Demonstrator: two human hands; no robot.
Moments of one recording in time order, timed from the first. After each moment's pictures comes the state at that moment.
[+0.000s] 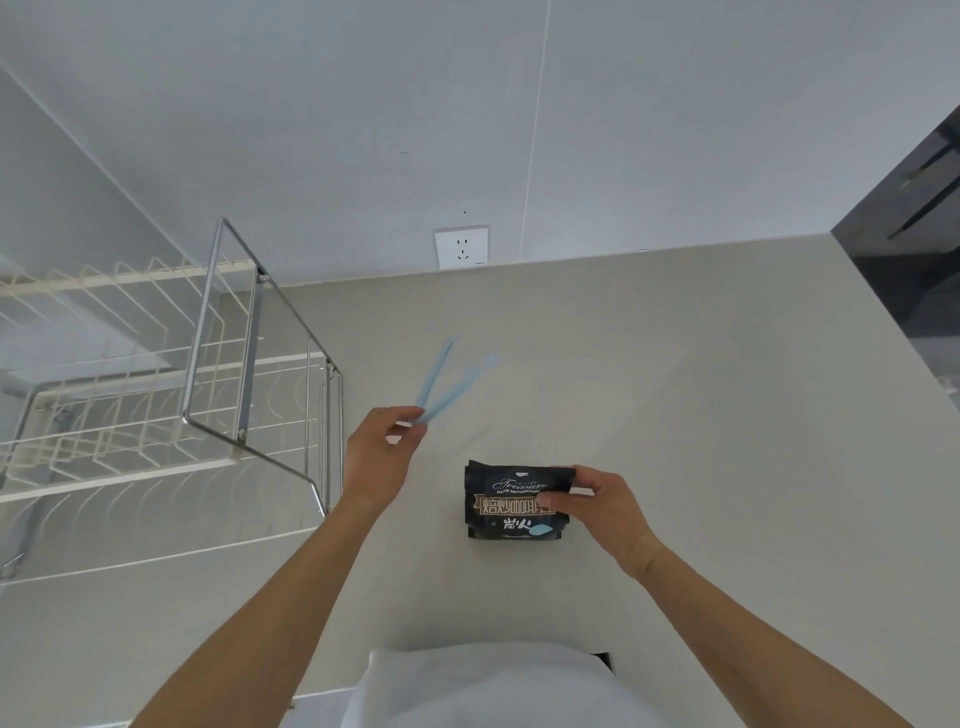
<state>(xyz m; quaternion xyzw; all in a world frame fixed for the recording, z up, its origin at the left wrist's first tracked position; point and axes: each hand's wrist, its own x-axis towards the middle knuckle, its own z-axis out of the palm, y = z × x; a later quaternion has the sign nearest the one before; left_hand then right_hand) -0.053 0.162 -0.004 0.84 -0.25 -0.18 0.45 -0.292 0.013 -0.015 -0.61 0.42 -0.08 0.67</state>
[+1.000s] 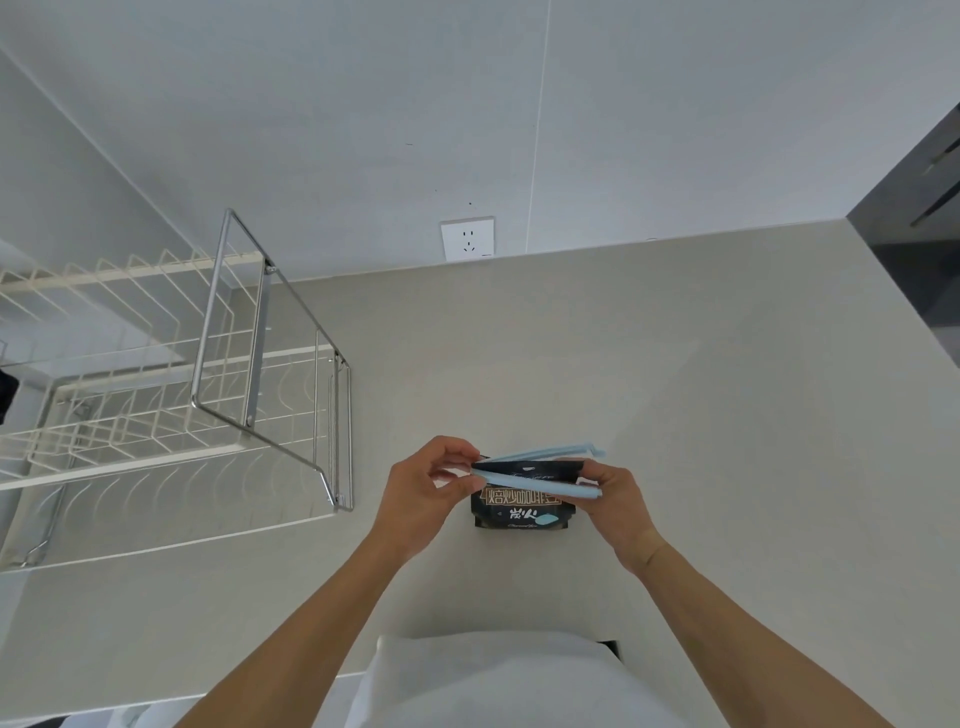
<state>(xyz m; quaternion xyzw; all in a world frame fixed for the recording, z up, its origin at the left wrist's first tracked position) -0.111 0.181 0.014 0.74 -0.29 -0.34 0.50 -0.294 0.022 -0.023 -0.60 0.40 -0.13 0.68</state>
